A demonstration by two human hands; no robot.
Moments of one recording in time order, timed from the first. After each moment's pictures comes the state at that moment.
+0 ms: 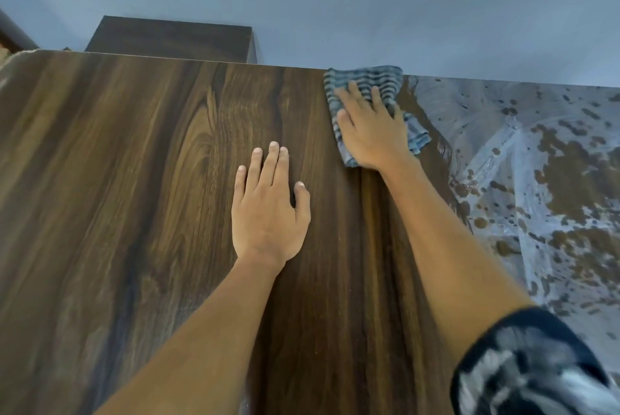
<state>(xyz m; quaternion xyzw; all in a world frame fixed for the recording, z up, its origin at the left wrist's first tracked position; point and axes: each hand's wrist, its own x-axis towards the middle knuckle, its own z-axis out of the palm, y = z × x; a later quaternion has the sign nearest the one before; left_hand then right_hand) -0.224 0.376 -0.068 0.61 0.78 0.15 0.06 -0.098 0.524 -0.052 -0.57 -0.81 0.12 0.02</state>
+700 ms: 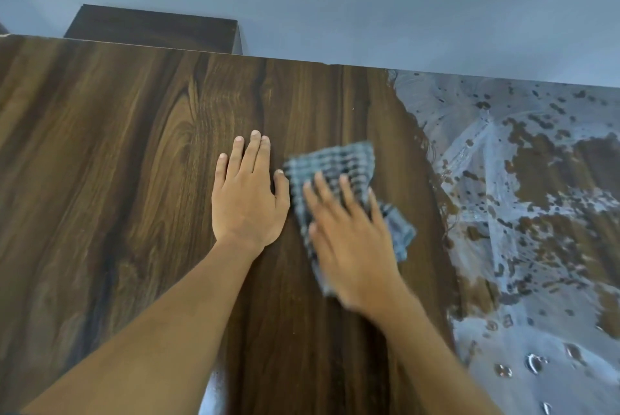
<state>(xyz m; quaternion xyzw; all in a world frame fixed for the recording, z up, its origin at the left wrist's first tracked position) -0.226 0.377 -0.068 0.62 0.77 0.15 0.07 -0.069 0.351 -0.052 -0.52 -0.85 0.09 0.00</state>
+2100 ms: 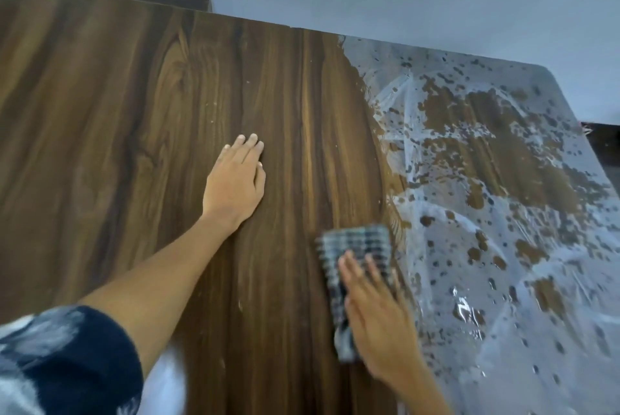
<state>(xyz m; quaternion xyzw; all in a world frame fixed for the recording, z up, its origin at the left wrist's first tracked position) -0.207 0.261 -0.070 0.70 0.68 0.19 0.09 0.047 0.112 -0.041 -0.59 -0.80 0.11 -0.06</state>
